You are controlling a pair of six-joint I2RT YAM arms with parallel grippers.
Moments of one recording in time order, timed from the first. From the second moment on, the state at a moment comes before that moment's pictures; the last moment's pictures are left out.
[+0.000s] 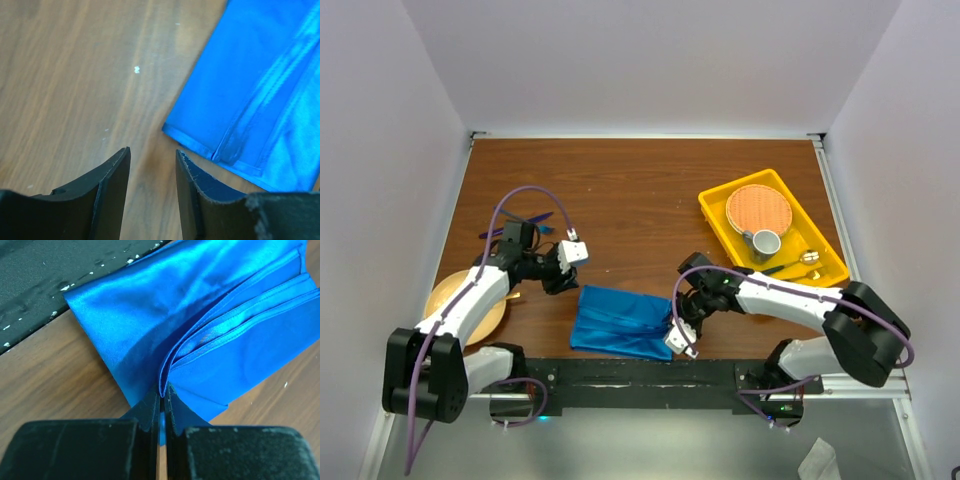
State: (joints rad) left arm -0.15 1.14 0.62 -0.50 0.72 0.89; right arm 0.84 1.34 0.63 -0.46 -0.66 -1.72
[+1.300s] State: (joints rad) left arm -0.27 1.31 0.74 -0.54 0.61 1.01; right arm 0.74 1.66 0.90 -0.39 -0.52 -1.60
